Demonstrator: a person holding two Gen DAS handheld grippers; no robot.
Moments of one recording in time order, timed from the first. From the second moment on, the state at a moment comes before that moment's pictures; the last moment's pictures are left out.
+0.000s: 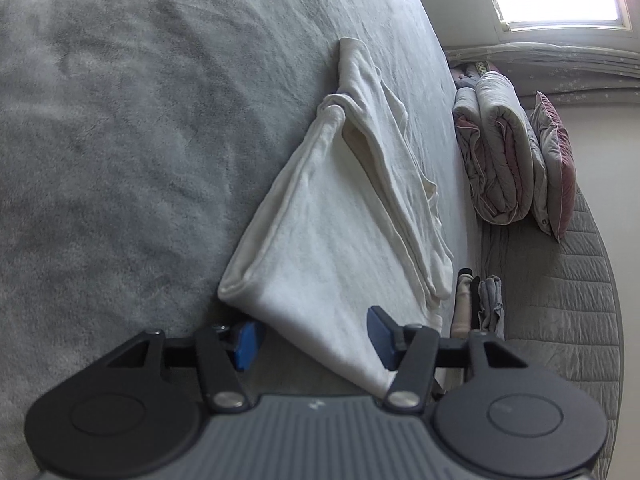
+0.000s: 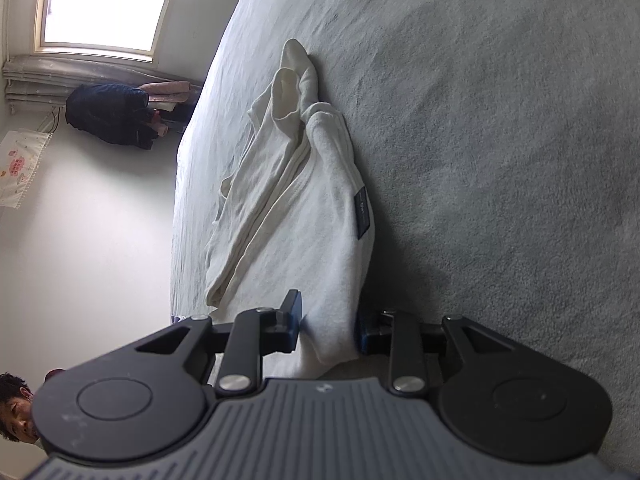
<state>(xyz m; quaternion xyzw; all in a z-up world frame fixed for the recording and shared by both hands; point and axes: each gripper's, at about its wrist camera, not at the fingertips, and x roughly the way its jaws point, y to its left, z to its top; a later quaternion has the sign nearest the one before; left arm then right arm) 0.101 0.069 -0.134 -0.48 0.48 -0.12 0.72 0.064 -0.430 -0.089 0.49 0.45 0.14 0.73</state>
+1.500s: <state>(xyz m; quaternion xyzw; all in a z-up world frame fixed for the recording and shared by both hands) 0.011 0.065 -0.102 -0.42 0.42 -0.09 0.80 -0.006 -0.426 -0.056 0.48 0.42 0.17 0.75</state>
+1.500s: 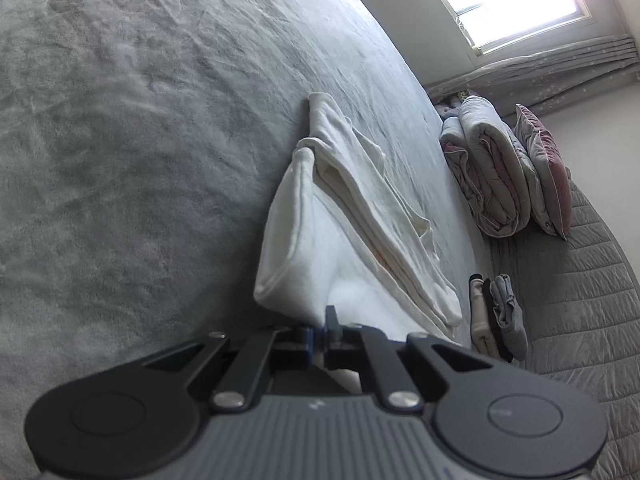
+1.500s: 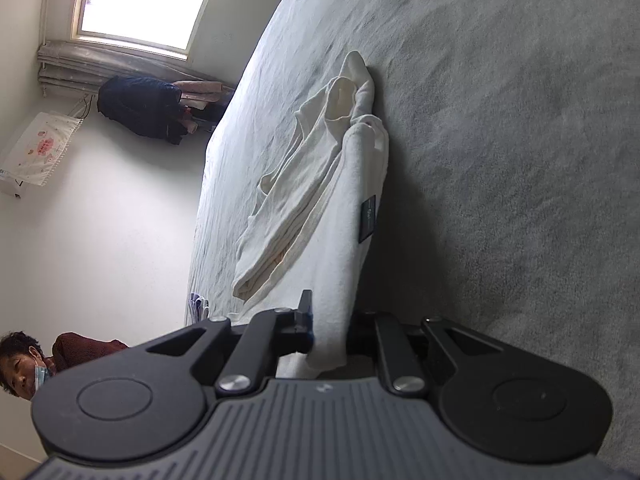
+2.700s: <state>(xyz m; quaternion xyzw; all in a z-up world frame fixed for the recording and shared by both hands) -0.026 0.092 -0.121 -0.38 0.46 -0.13 0.79 -0.032 -0.438 -0.081 0.44 0.46 0.15 0.76</state>
